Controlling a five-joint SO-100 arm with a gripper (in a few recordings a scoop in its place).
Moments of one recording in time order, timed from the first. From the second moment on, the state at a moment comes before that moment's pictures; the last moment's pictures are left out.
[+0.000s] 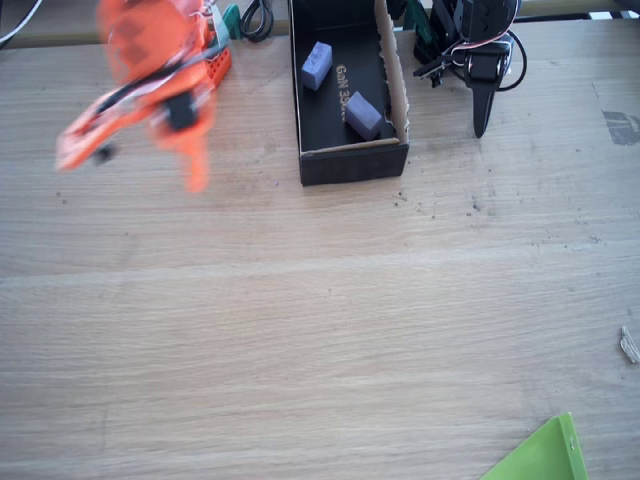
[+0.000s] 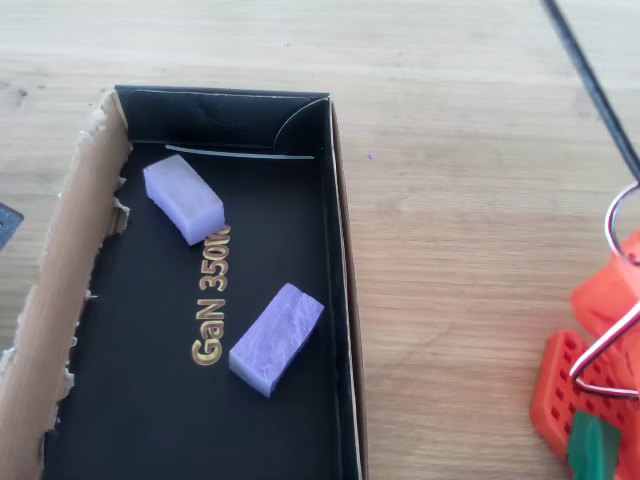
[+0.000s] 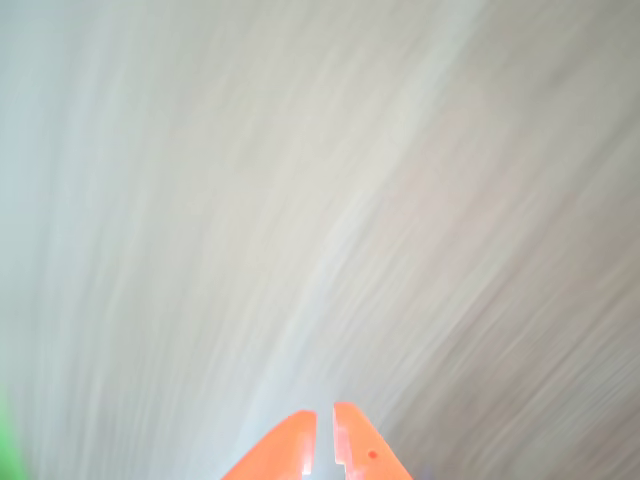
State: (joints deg) arm 80.4 78.5 61.3 94.1 14.4
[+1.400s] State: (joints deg) arm 80.8 159.5 156.3 52.4 14.2
